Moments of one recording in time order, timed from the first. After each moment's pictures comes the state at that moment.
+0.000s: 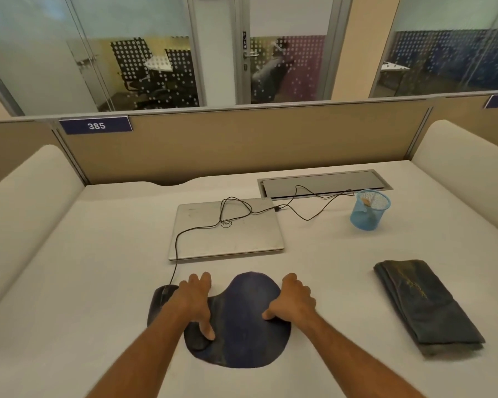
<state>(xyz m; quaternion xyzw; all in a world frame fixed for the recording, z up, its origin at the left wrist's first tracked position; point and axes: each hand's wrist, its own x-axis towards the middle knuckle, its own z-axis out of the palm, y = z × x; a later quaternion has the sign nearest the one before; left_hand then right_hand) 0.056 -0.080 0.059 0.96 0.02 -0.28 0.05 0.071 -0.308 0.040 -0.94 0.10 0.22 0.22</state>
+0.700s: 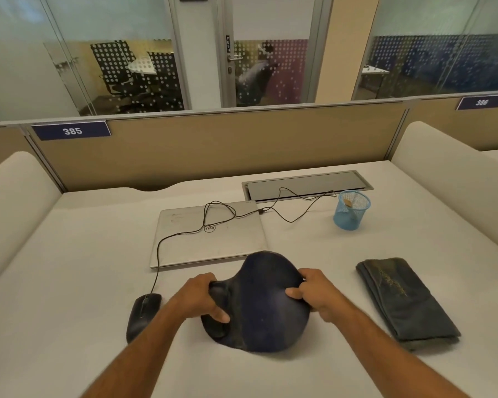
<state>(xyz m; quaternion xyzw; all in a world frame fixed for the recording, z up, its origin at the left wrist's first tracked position) 0.074 -0.108 0.056 0.93 0.02 -0.23 0.29 0.083 -0.392 0.064 -0.78 0.13 0.21 0.57</state>
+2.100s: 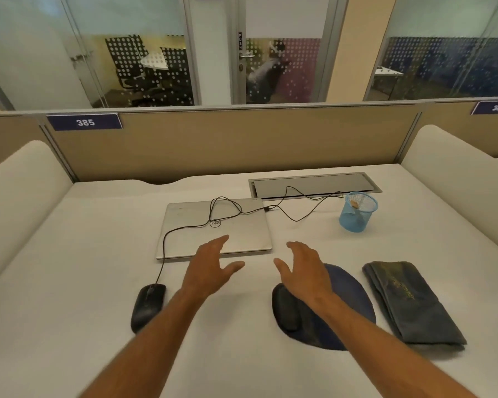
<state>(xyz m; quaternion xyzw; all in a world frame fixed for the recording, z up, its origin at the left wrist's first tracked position) 0.096 -0.134 0.052 0.94 0.00 0.05 0.33 0.098 -0.370 0.064 -0.96 -0.01 -0.01 0.29</state>
